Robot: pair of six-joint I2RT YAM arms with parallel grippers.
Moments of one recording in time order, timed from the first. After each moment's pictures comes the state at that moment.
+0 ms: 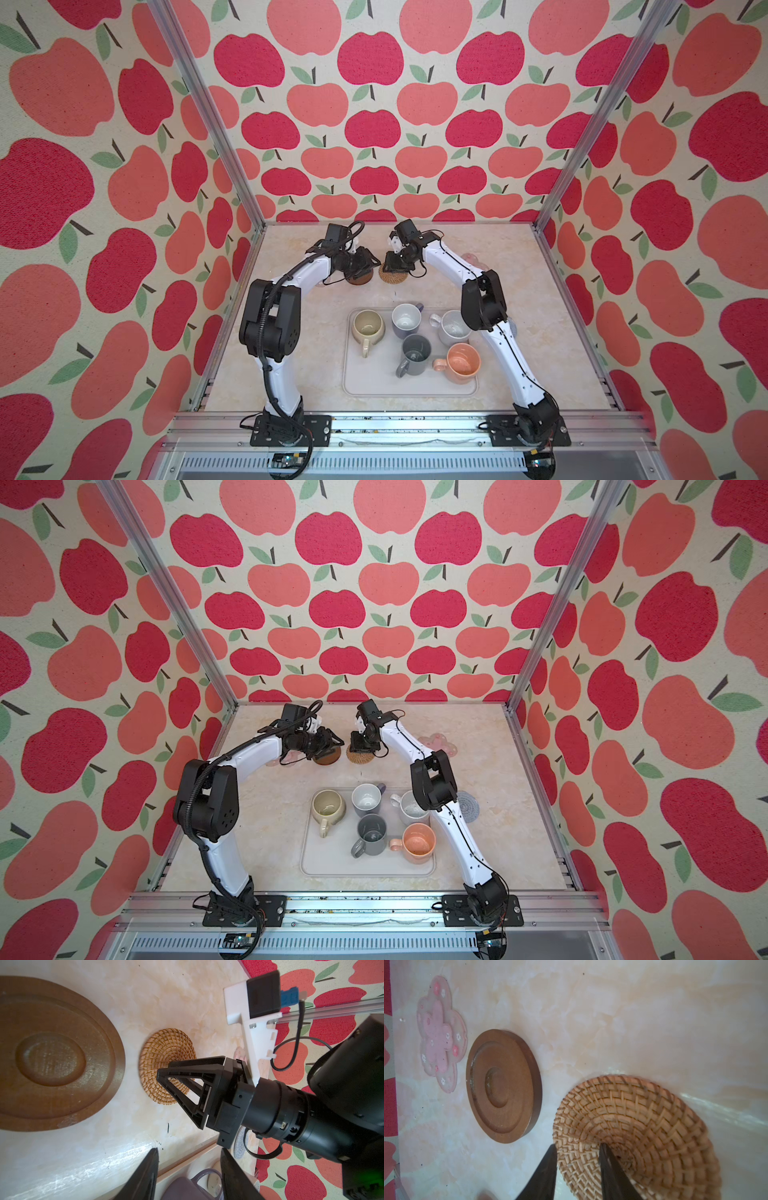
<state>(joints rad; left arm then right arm) -0.26 1.91 1.40 -0.38 0.59 -0.68 0.63 2.61 2.39 -0.86 -0.34 0.37</state>
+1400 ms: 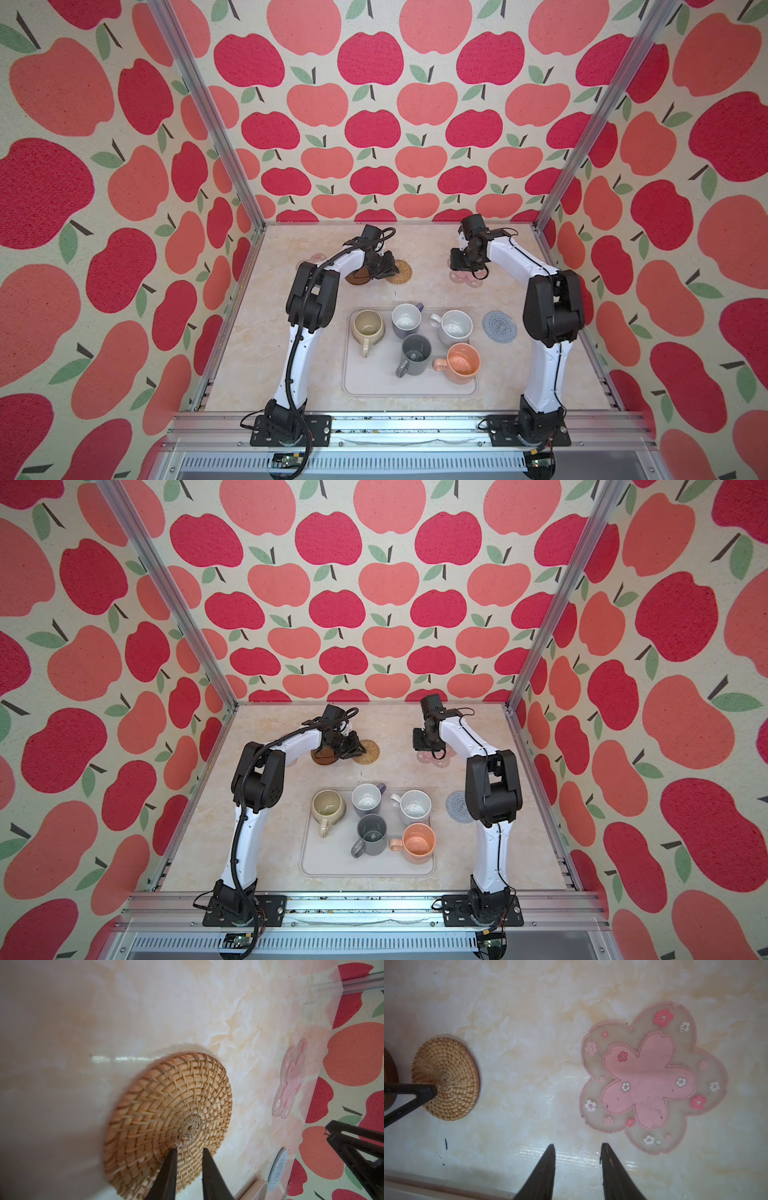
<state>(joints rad) -0.39 2.35 1.83 -0.53 0.49 -0.64 0.34 2.07 1.70 -0.79 -0.05 0.23</state>
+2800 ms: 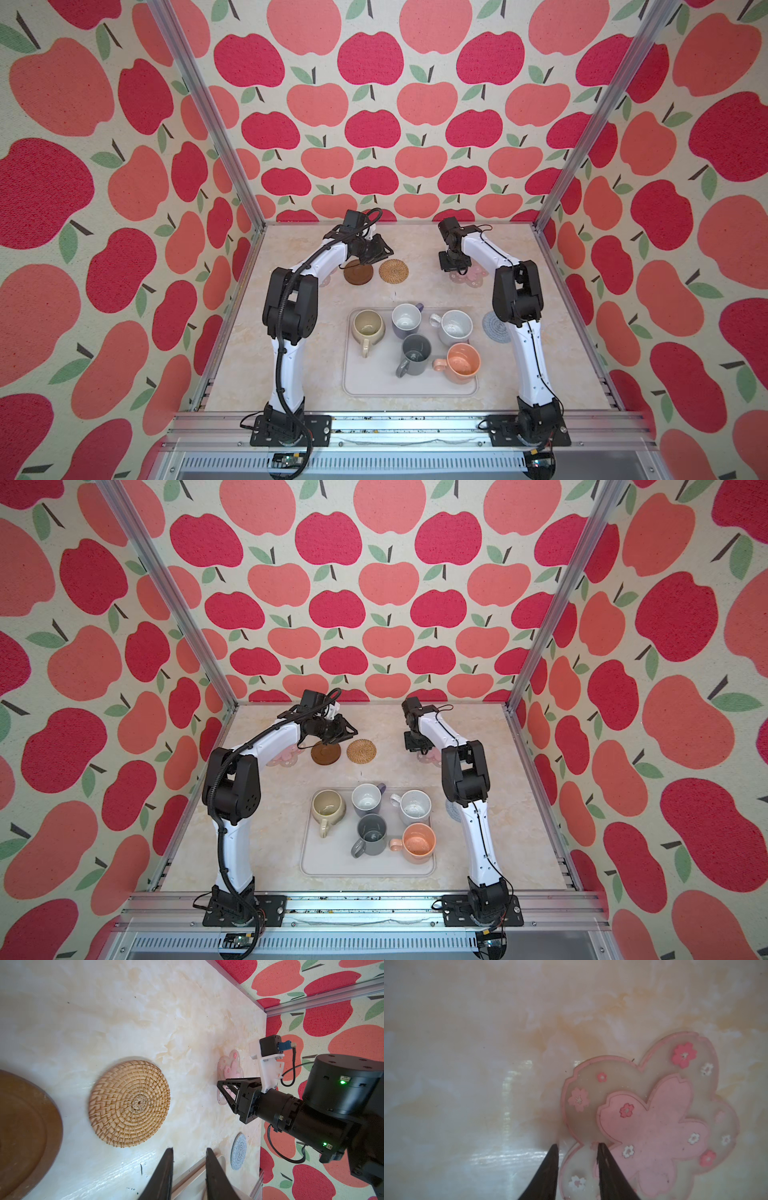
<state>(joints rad) -0.33 2.11 1.71 -0.47 0.58 -0.64 0.40 2.41 2.07 -0.98 0.19 0.21</state>
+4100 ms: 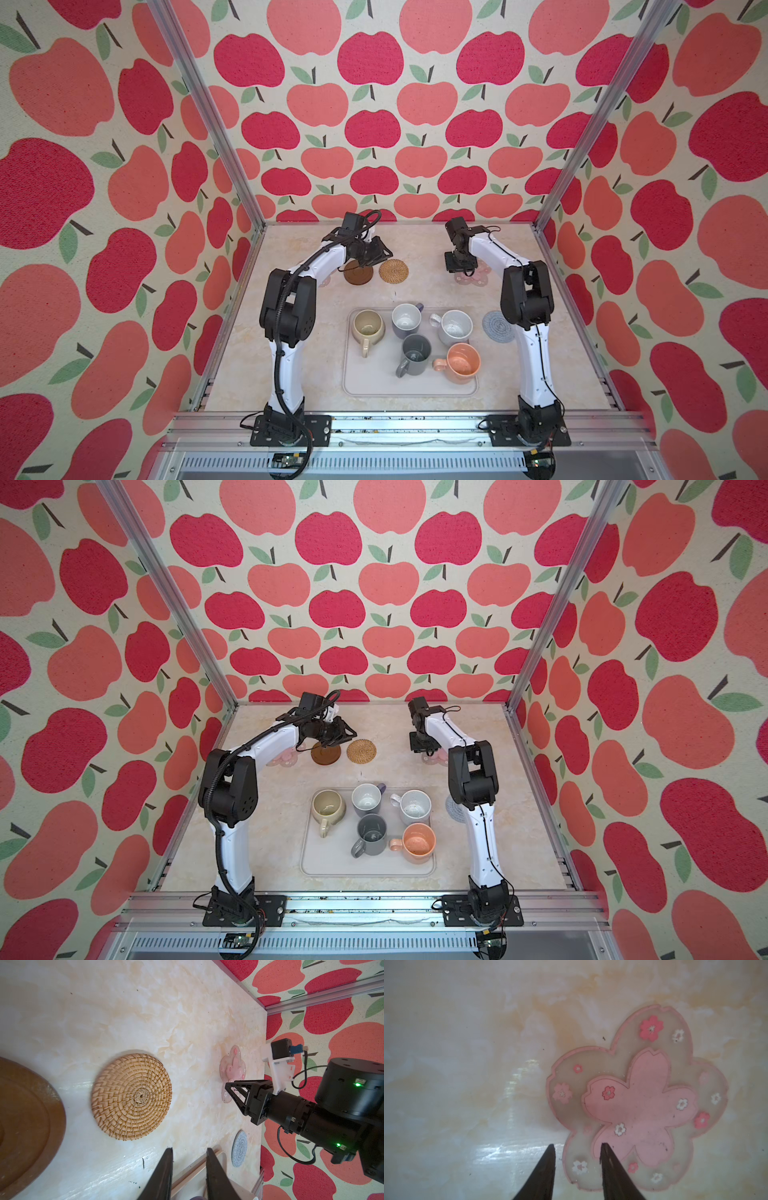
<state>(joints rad) -0.33 2.08 1.67 -0.45 0.58 -0.64 0.37 2.28 1.94 -0.95 0.16 0.20</state>
